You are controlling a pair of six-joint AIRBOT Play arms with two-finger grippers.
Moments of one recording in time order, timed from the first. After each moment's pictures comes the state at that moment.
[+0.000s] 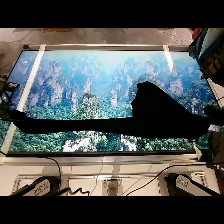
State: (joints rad) left arm 0.34 -1.21 1.14 1.86 -1.22 -1.16; right arm -0.56 -1.20 1.28 -1.49 1.68 1.40
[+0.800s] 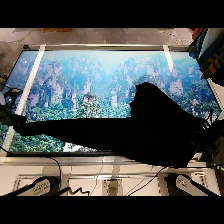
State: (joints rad) left arm 0.34 -1.28 1.13 1.95 -1.29 -1.18; right arm -0.56 -1.17 0.83 -1.53 1.70 1.27
